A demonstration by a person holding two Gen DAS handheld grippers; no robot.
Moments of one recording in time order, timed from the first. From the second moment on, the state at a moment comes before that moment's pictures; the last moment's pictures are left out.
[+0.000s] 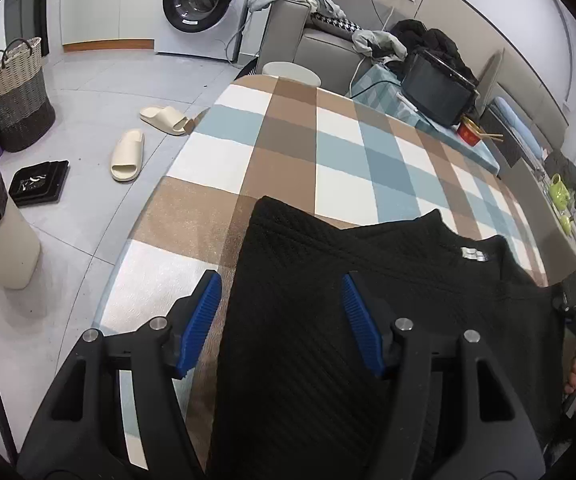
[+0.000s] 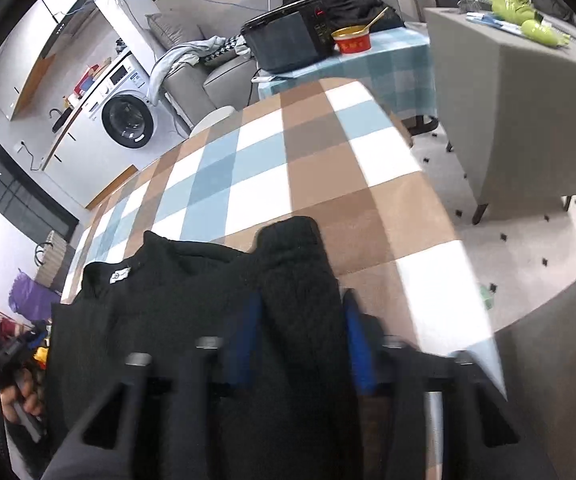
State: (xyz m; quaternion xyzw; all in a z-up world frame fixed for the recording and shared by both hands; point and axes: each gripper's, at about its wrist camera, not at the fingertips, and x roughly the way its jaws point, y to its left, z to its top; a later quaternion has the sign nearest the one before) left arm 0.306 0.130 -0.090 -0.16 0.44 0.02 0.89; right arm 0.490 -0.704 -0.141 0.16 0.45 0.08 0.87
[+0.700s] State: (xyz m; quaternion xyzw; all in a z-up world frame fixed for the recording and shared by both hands) left arm 0.292 0.144 -0.064 -0.18 0.36 0.00 0.92; right arm 0.451 -0.703 -0.088 0.13 0.33 0.13 0.93
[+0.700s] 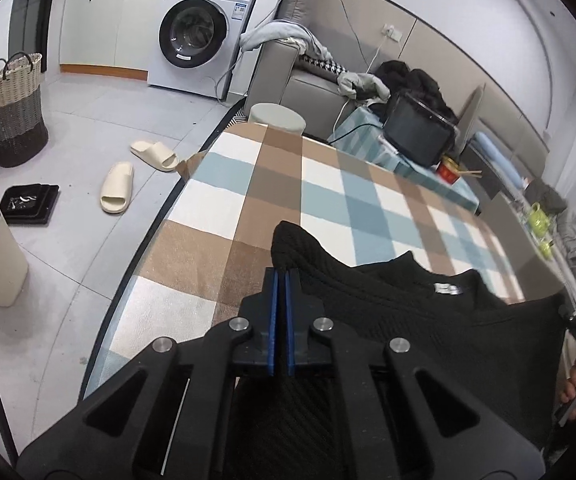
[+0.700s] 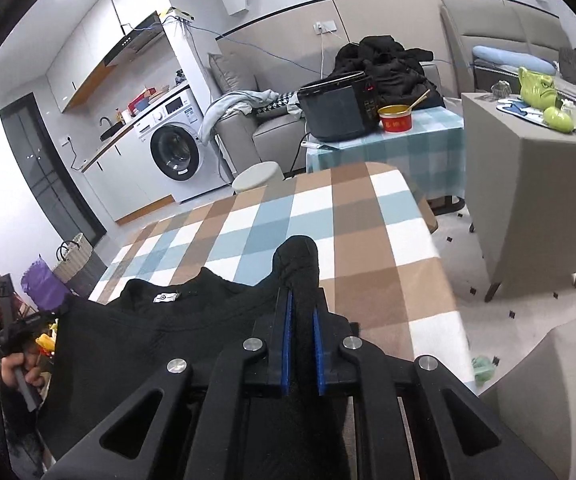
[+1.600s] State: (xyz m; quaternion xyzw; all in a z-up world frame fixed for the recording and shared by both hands) left arm 0.205 0.121 -0.068 -0.16 0.42 0.05 0.89; right arm 0.396 -0.664 -0.109 0.07 0.46 0.10 0.88
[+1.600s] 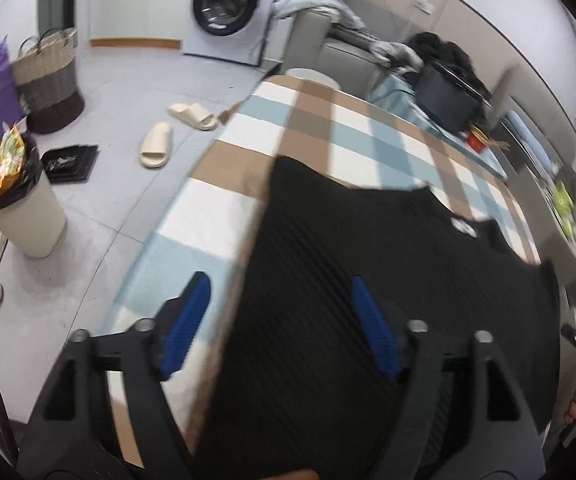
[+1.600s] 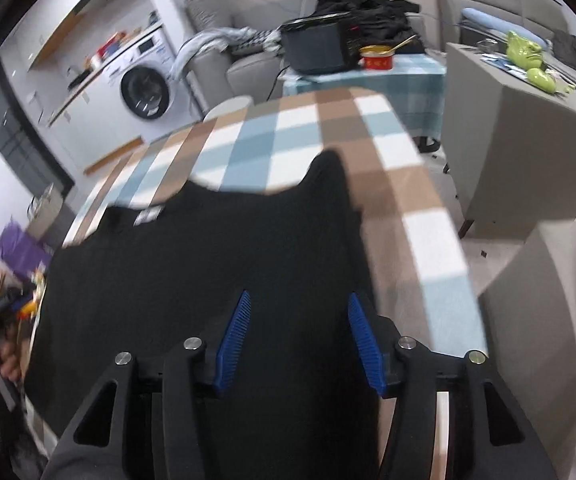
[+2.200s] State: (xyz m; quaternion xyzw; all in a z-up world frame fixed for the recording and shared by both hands) left arm 0.103 -0.019 -0.083 -0.04 0.43 -0.09 0.90; right arm 0.272 -0.595 -0.137 -0.01 0.43 0.17 0.88
